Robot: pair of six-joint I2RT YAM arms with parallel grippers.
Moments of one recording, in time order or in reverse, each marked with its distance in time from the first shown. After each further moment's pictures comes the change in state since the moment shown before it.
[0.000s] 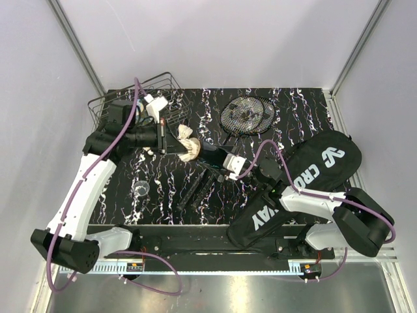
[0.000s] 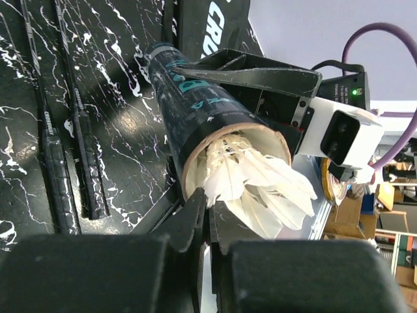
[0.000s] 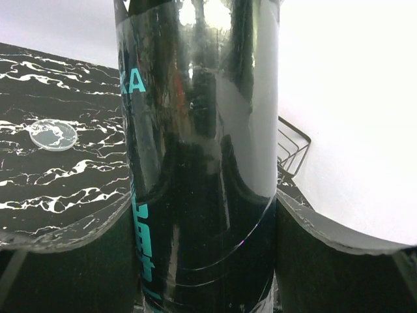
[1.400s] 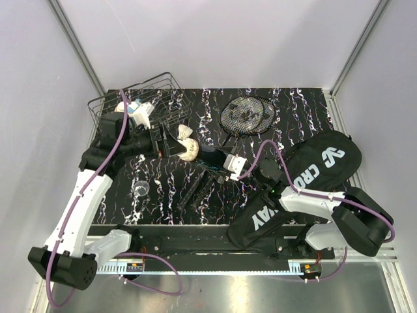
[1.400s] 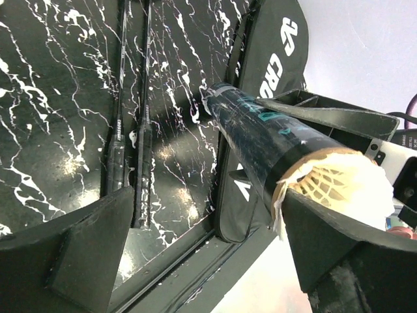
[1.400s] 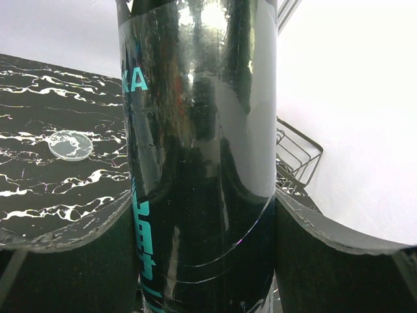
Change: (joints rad) left arm 0.031 -0.135 -0.173 0.124 -0.237 -0.069; right arm 0.004 0.006 -0.002 0.024 -0.030 0.035
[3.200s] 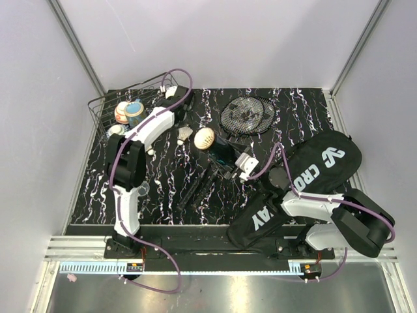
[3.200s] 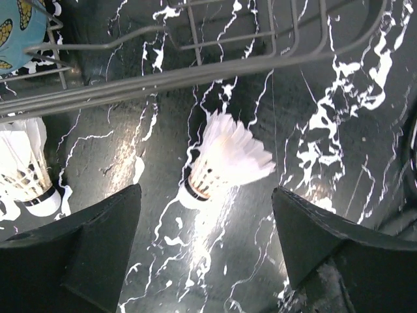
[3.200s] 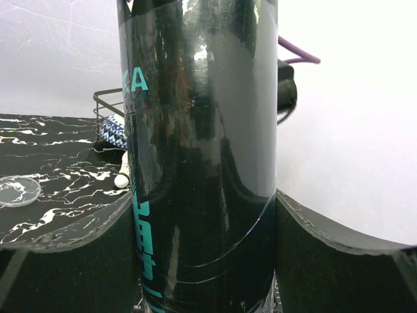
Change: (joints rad) left arm -0.146 0.974 0.518 0.047 -0.953 -0.174; right arm 0.010 -0.007 -0.080 0.237 0.203 0.045
